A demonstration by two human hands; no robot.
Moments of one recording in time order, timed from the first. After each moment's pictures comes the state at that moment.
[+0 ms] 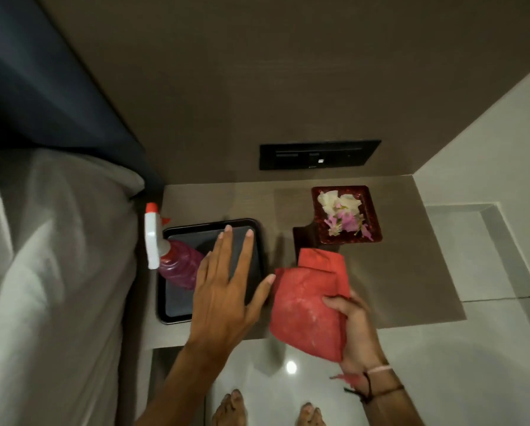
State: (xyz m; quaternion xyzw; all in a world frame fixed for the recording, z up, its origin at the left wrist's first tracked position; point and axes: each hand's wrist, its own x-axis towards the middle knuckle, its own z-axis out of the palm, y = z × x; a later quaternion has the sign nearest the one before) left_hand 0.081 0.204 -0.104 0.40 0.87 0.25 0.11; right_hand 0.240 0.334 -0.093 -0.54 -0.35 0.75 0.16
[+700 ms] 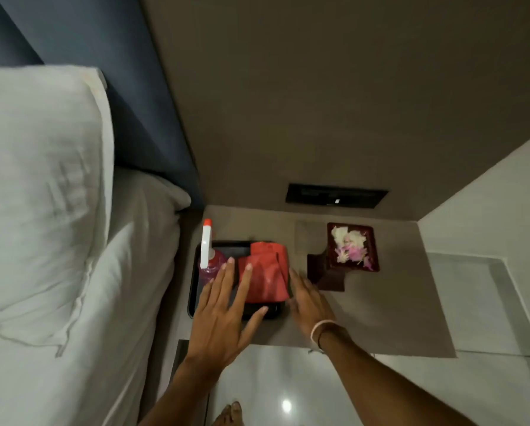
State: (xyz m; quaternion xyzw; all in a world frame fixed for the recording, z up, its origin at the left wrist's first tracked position) left_hand 0.084 0.145 -0.058 0.39 0.91 0.15 0.07; right_hand 0.171 0.334 -0.100 -0.29 -0.90 0.31 -0.13
